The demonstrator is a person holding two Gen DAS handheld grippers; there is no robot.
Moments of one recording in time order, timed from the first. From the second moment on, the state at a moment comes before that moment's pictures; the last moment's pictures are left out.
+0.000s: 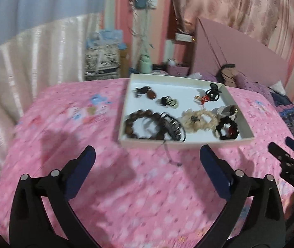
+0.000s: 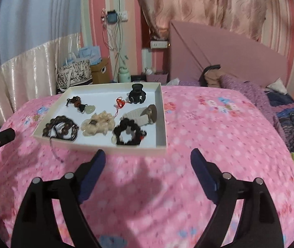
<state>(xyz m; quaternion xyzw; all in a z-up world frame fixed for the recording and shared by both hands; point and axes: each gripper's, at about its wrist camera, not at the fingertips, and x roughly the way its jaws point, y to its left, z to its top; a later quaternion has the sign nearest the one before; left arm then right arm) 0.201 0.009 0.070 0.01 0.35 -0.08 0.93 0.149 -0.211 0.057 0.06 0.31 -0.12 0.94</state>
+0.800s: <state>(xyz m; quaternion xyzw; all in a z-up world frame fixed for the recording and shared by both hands) 0.064 0.025 0.036 0.02 0.28 -0.03 0.96 0.055 -0.164 0.018 0.06 0.28 -0.12 0.95</state>
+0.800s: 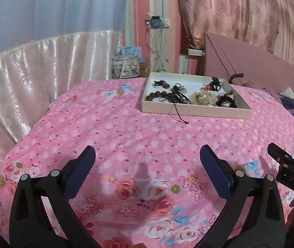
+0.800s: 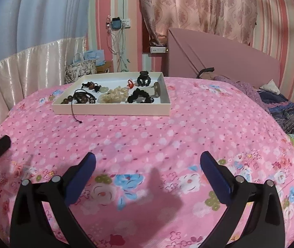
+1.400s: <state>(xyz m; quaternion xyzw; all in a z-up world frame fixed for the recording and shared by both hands) 0.066 0.016 0.029 0.04 0.29 -0.03 0.96 0.049 -0.162 0.017 0.05 0.27 -0.13 0.95</state>
